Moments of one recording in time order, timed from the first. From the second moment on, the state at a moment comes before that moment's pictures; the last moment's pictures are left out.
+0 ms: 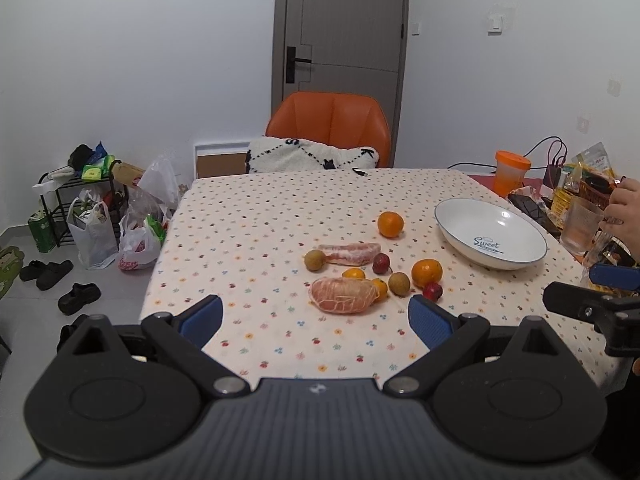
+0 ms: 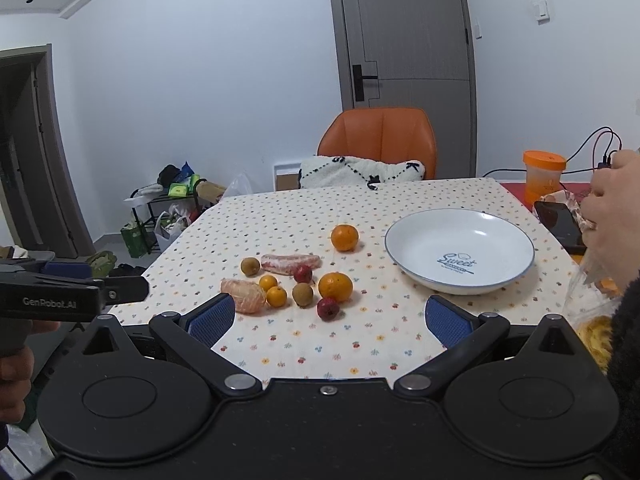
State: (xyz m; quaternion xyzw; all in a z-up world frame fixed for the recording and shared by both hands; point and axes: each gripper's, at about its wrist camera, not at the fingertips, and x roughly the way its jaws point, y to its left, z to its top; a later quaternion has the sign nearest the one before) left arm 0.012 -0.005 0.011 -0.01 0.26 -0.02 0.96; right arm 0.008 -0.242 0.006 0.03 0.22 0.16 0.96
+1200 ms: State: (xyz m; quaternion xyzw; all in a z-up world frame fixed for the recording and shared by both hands) left arm 0.127 -0.015 -0.066 -0.04 0.34 -0.04 0.94; right arm 0.116 -0.222 -0.060 0.06 0.31 0.19 0.93
